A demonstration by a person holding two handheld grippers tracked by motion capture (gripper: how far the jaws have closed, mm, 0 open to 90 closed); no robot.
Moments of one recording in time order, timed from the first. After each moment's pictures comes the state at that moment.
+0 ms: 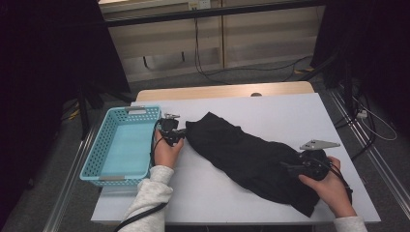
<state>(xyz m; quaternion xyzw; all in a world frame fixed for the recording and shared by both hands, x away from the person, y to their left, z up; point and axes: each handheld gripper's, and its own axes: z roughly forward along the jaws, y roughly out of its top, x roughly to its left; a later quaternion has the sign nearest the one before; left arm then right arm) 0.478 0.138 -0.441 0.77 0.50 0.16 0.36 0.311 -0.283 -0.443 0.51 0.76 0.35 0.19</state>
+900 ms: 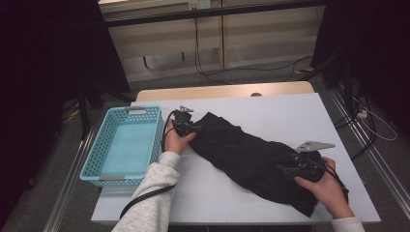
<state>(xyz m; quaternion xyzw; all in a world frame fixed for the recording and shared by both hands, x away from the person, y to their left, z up) 0.523 0.104 -0.461 0.82 0.42 0.14 0.37 0.310 -0.272 -0.444 0.50 0.77 0.36 0.17</state>
